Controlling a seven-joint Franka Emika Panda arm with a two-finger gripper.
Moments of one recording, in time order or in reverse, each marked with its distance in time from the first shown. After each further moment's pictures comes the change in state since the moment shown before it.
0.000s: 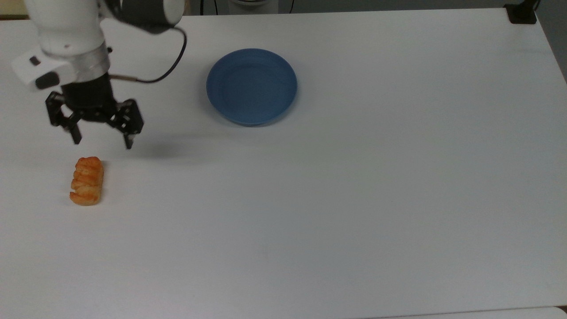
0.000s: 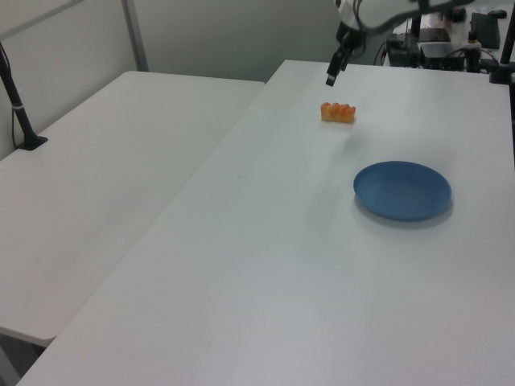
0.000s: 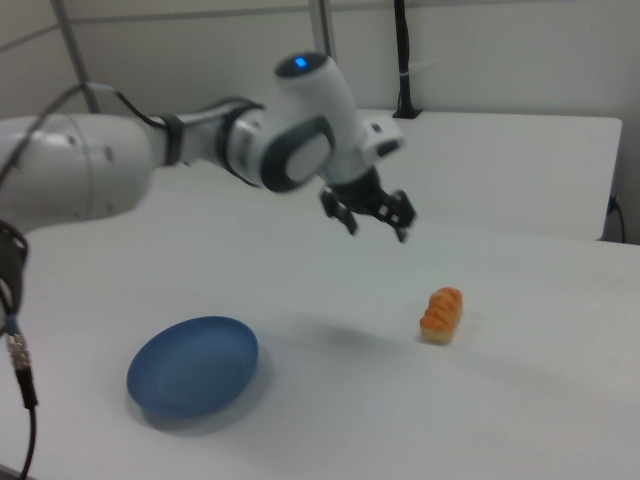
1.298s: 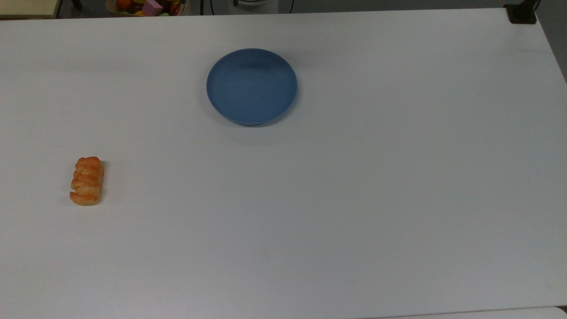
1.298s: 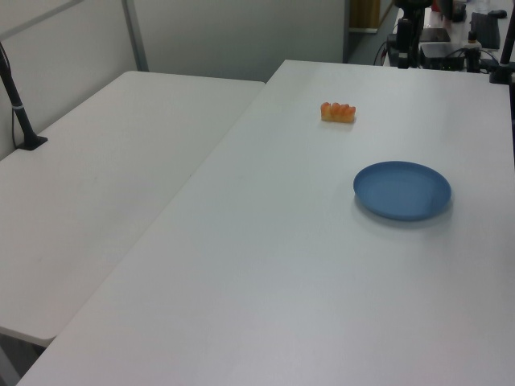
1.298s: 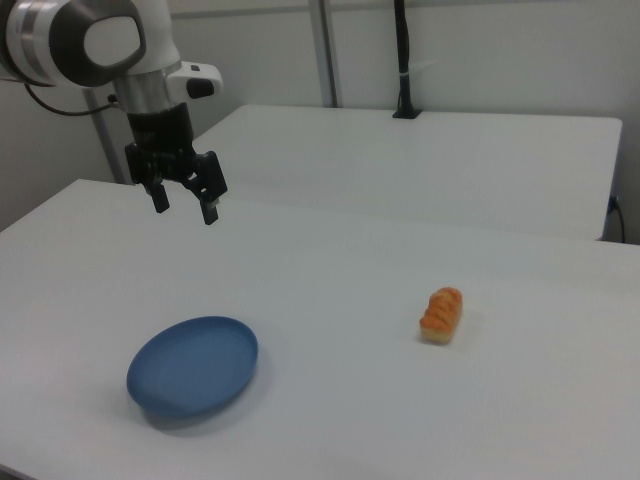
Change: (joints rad) arm 0.267 -0.527 0.005 -0.266 -0.121 -0.608 0.295
